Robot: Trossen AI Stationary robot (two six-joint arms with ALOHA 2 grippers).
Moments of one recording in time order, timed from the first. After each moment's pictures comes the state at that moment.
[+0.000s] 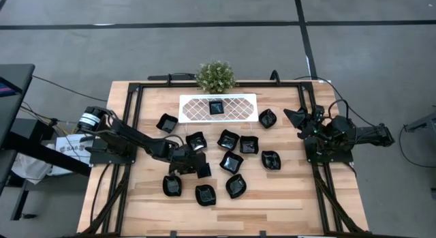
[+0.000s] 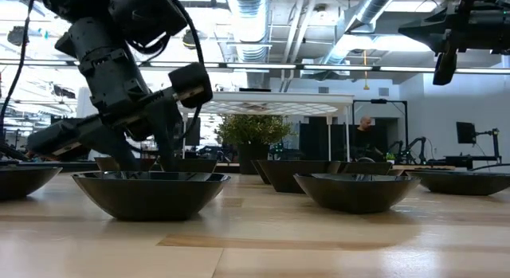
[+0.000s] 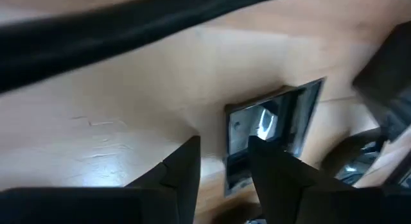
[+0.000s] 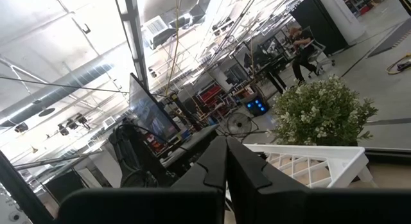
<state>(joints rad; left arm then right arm) -0.28 1.79 0.70 -0.04 0.02 -1.89 0.08 0.01 0.09 0.24 0.55 0.50</state>
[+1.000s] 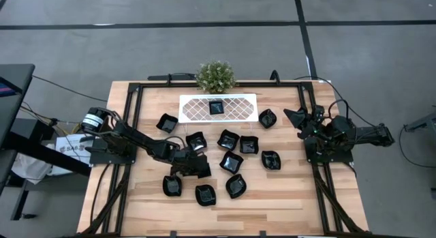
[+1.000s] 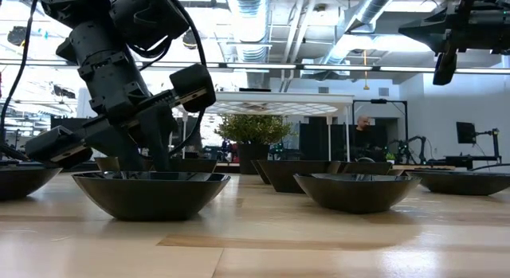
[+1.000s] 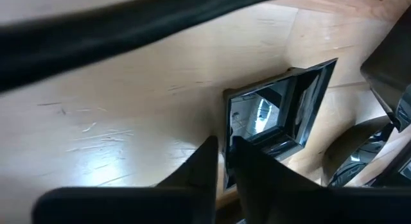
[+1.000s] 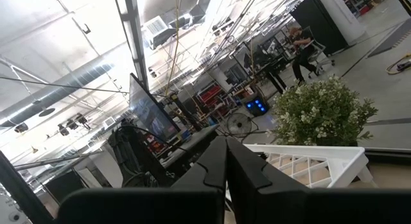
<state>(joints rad) -0.29 1.83 0.70 0.02 0.05 -1.89 0.08 0.01 0.09 0.24 0.55 0.50</state>
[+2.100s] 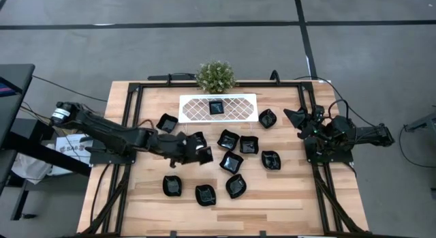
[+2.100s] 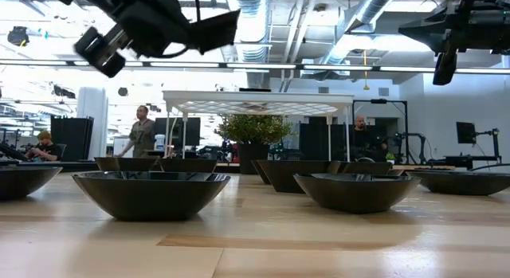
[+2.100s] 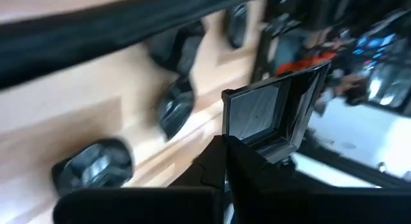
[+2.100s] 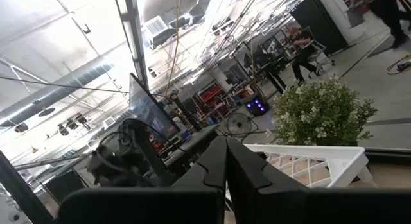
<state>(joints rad) -0.27 1.38 0.70 0.02 -0.10 -1.77 0.08 0.01 0.09 0.24 0.55 0.50</state>
